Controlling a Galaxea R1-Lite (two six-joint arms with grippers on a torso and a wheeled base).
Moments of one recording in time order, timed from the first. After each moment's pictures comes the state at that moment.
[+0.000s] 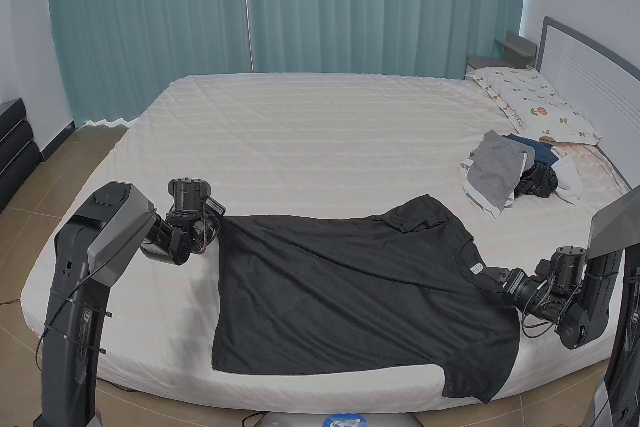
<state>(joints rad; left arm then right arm) -0.12 2.65 -1.59 -0.59 0.16 -0.99 -0.03 2.33 -0.29 -1.55 0.25 0.69</state>
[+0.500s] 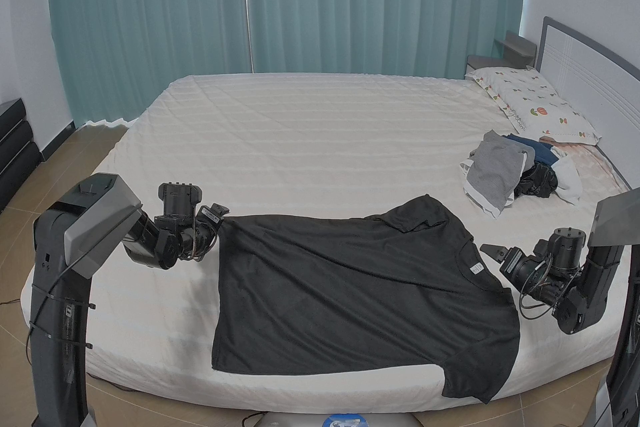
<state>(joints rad) -0.11 2.53 -1.38 -0.58 0.00 -1.08 0.00 2.28 -0.41 -1.47 0.21 0.70</state>
